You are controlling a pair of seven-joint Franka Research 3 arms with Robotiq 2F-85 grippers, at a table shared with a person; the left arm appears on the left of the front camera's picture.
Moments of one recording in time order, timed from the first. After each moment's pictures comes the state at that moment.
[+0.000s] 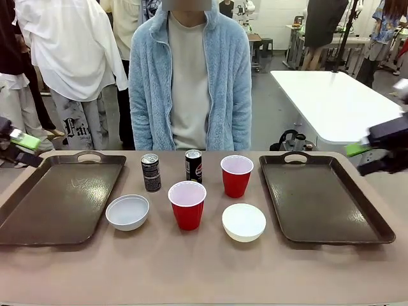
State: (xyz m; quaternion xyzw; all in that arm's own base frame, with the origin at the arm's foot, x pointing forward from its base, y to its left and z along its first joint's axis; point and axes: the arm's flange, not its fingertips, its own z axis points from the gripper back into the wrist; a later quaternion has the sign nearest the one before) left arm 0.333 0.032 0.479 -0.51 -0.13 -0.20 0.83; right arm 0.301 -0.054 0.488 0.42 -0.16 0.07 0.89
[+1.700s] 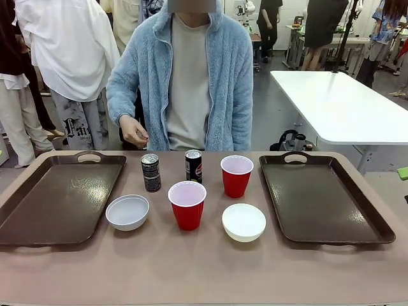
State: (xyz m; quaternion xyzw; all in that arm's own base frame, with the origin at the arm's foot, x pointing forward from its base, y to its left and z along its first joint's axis) left arm 0.329 0.142 0.427 -0.50 -0.13 -0.02 0.86; right arm 0.264 -0.136 0.444 0.46 -0.13 -0.02 0.88
